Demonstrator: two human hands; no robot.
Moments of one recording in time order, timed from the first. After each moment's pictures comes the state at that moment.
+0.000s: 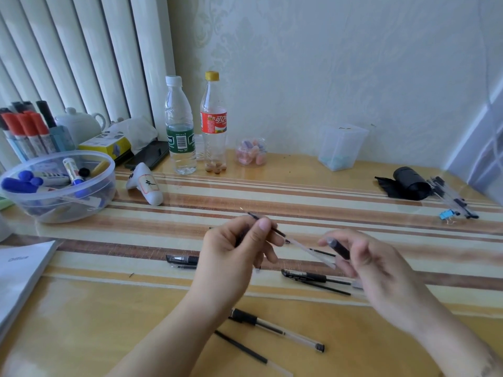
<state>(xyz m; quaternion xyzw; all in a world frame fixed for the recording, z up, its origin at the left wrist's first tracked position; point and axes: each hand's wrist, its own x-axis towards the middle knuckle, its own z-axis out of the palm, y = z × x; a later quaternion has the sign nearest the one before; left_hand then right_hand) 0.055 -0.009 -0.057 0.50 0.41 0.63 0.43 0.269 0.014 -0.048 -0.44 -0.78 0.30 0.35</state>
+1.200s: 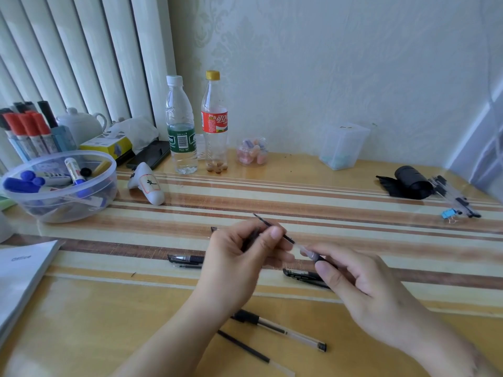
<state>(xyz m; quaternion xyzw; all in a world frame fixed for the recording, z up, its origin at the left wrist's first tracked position) 0.056 -0.008 -0.063 0.53 0.40 0.62 0.43 0.259 0.009 -0.063 -0.40 -0.83 0.26 0.28</state>
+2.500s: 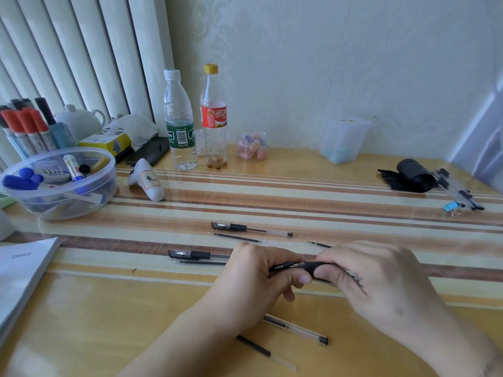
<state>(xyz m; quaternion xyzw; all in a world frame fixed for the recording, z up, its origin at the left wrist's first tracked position) 0.059 -0.020 -0.068 0.71 0.48 0.40 0.32 0.261 0.005 -0.047 -0.40 -0.88 -0.01 0.26</state>
